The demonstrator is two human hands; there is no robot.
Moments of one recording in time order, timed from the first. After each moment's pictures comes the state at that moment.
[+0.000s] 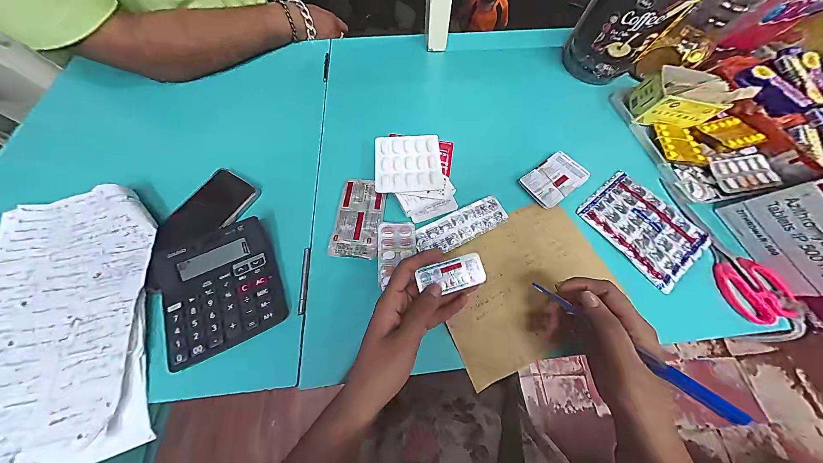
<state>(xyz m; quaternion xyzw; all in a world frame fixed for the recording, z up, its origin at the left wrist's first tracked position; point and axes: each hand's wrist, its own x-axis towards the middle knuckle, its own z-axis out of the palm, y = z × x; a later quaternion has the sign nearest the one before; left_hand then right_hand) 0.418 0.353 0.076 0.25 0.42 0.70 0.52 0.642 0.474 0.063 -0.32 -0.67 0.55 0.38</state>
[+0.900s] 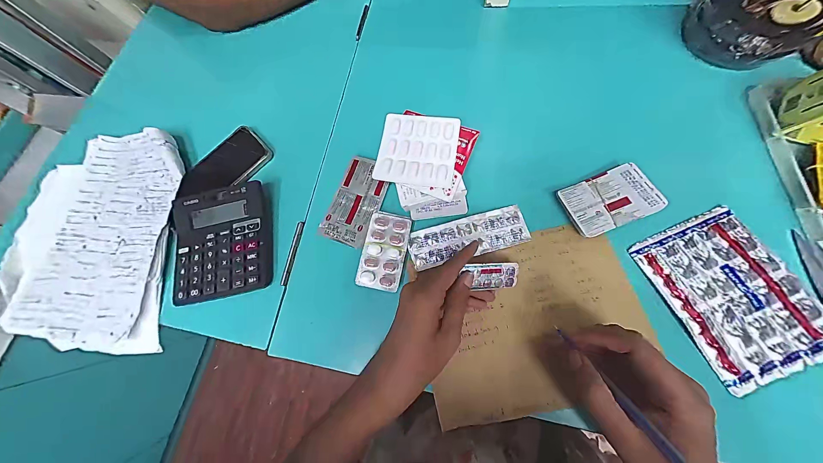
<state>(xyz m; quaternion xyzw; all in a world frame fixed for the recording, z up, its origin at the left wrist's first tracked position) 0.459 0.408 0.058 0.39 0.67 0.56 0.29 0.660 0.525 0.055 -0.25 -0.79 0.48 0.30</state>
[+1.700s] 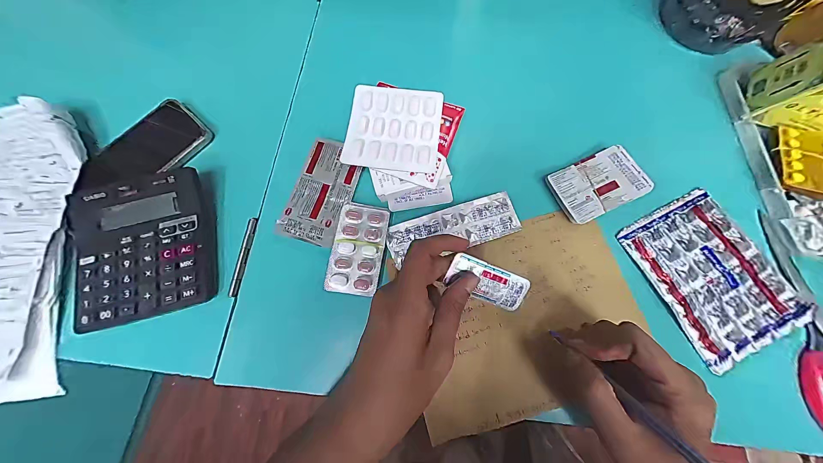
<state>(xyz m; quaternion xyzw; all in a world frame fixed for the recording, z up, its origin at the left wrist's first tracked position) 0.457 0.408 0.070 0.40 0.69 0.55 0.24 0.653 0.517 0.053 -0.27 -0.77 0.48 0.34</state>
